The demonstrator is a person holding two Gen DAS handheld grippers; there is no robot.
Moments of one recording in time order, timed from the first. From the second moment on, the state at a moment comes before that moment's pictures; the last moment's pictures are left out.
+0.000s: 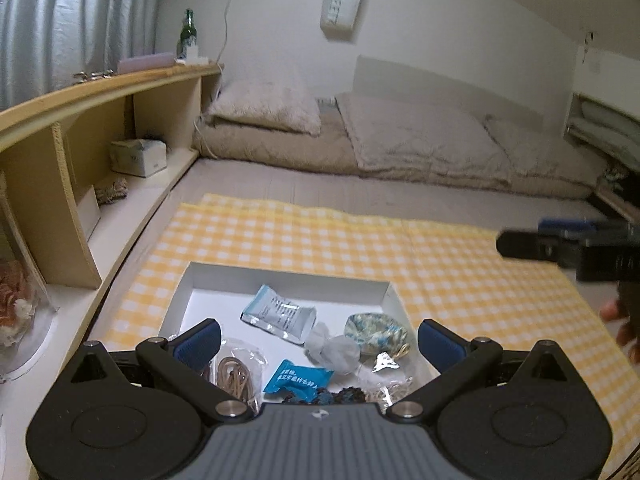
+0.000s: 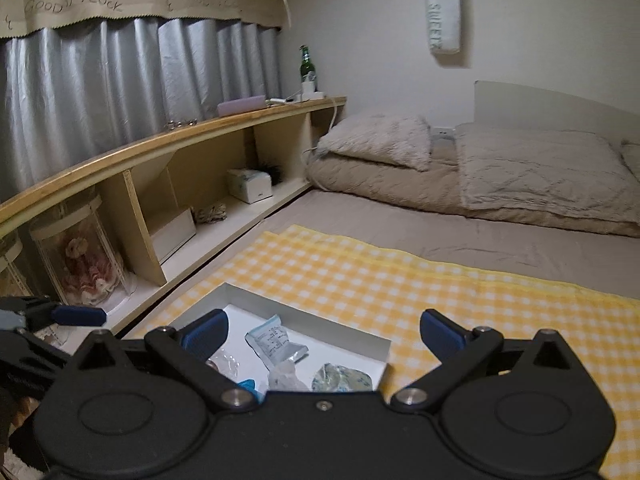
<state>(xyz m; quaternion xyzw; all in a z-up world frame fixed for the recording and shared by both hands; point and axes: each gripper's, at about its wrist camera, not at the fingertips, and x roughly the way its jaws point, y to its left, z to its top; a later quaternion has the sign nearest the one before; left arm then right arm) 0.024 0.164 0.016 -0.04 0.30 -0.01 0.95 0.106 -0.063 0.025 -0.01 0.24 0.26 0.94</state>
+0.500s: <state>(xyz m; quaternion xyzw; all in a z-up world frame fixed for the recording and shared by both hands) -0.029 0.128 0.016 0.00 0.26 0.01 0.96 0.040 -0.097 0.002 0.00 0.22 0.22 0.95</state>
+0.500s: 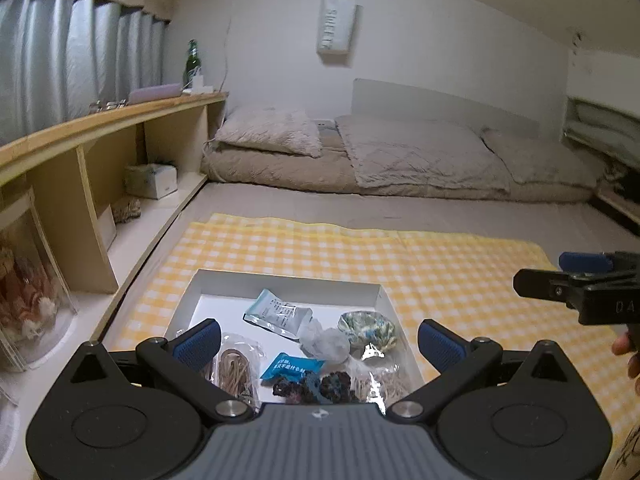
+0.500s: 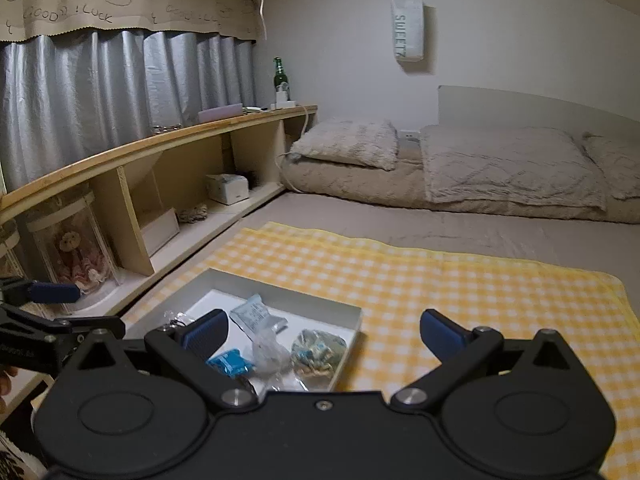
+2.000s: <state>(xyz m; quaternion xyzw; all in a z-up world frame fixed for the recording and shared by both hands) -0.074 0.111 -0.003 0.03 0.25 0.03 0.97 -0.027 -0.108 -0.029 -0.01 0.21 0.17 0.96</state>
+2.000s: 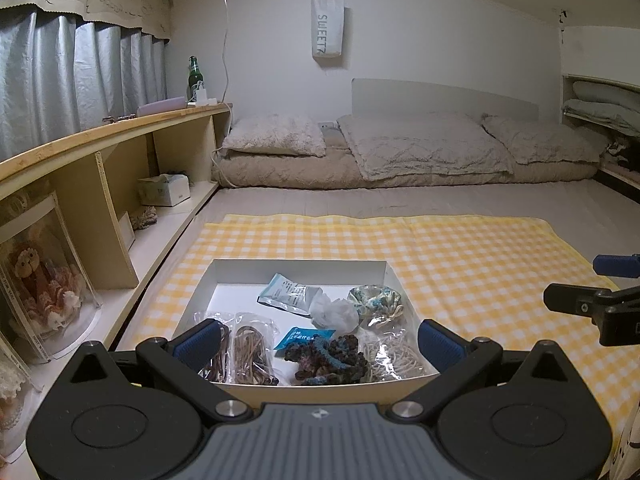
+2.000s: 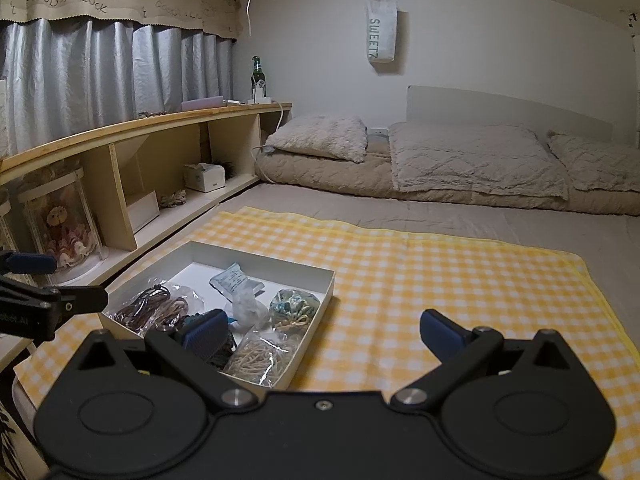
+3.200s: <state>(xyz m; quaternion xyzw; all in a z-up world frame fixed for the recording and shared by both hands) -0.074 0.111 -0.003 0.03 0.26 0.03 0.97 -0.029 -0.107 -0.029 -0.02 0.21 0.18 0.96</state>
